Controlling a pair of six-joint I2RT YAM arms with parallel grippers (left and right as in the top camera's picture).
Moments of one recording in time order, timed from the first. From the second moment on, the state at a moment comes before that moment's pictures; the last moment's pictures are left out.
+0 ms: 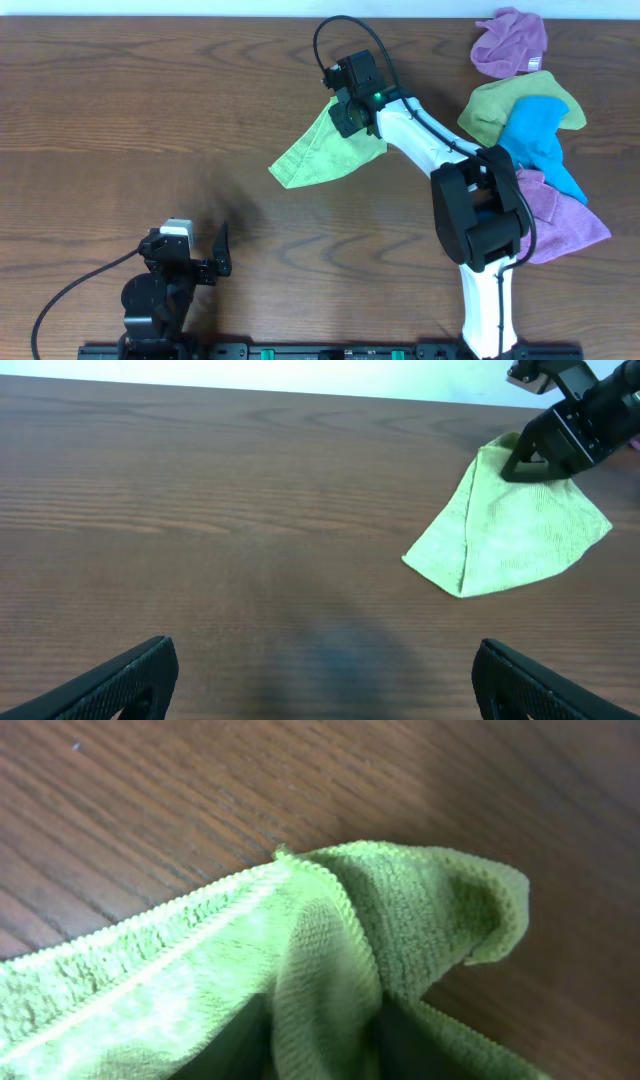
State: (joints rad) left arm -0.01 0.01 0.13 -0.46 0.15 -0.06; right arm 0.42 2.23 1.65 -0.48 0.03 -0.13
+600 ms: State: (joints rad) left arm -0.01 0.01 0.13 -0.46 0.15 -0.06; right arm 0.46 2.07 1.86 -0.84 0.05 -0.06
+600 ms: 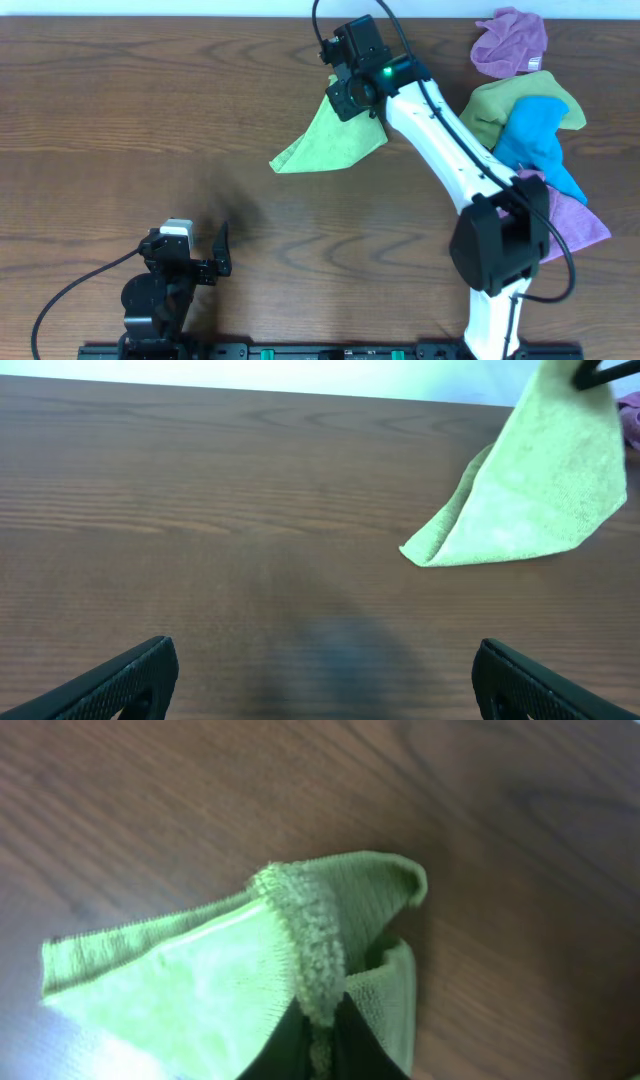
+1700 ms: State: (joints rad) left arm -0.01 0.01 0.13 -0.46 0.15 -0.06; right arm 0.60 2.10 1.86 -1.10 0.08 0.14
